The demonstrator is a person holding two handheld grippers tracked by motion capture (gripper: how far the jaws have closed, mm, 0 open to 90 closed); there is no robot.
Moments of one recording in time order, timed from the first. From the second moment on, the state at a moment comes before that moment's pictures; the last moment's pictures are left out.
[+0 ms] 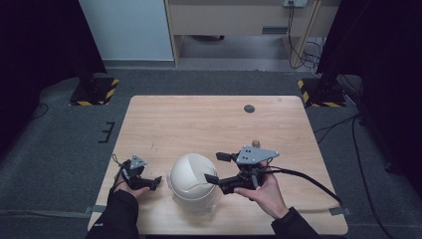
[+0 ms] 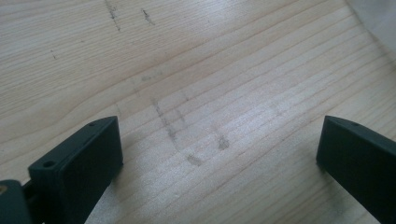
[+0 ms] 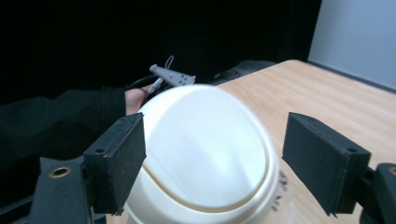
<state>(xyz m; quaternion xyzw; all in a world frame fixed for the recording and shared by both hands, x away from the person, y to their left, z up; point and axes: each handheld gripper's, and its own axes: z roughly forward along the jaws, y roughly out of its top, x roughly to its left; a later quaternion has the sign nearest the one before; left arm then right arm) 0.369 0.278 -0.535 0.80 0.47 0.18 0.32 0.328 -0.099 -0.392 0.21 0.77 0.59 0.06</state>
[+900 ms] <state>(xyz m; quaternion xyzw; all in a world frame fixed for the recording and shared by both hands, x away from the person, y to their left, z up) 0.369 0.278 -0.535 0.80 0.47 0.18 0.32 0.319 -0.072 -0.430 0.19 0.80 0.56 0.00</state>
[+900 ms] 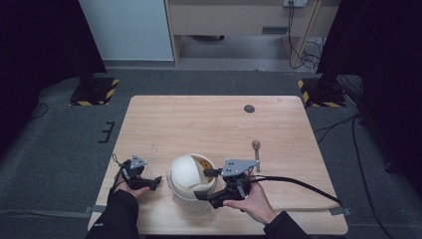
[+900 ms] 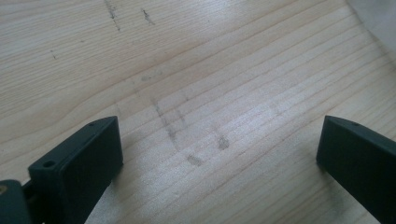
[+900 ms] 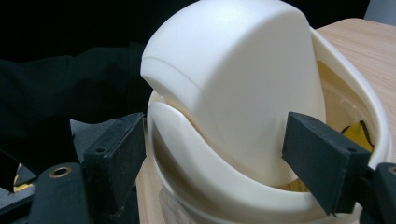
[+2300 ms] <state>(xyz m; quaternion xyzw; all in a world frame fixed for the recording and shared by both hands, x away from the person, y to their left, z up) 0.369 0.278 -0.535 0.80 0.47 0.18 0.32 0.344 -0.135 -0.373 0.24 0.74 0.62 0.09</state>
